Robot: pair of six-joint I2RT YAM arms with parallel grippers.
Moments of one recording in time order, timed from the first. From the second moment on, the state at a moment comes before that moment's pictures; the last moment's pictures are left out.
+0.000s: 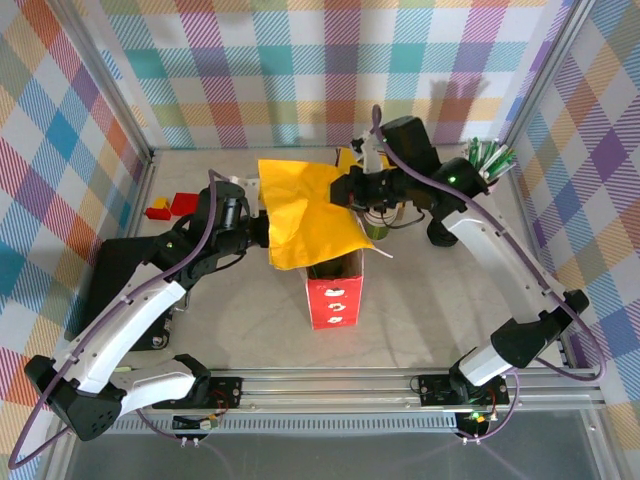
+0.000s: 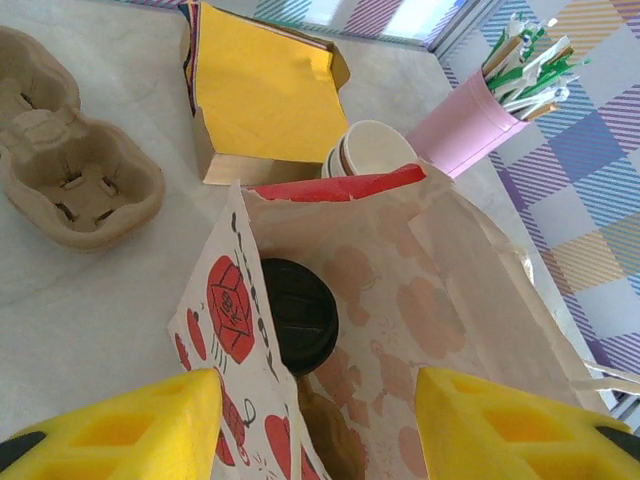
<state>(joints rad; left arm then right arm) -0.61 1.12 1.22 -0.65 0.09 -0.51 0.65 1.53 1.85 -1.01 -0.46 0.69</state>
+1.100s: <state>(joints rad) -0.62 1.16 1.18 -0.61 0.11 -0.52 0.83 1.84 1.90 -1.34 0.13 0.70</state>
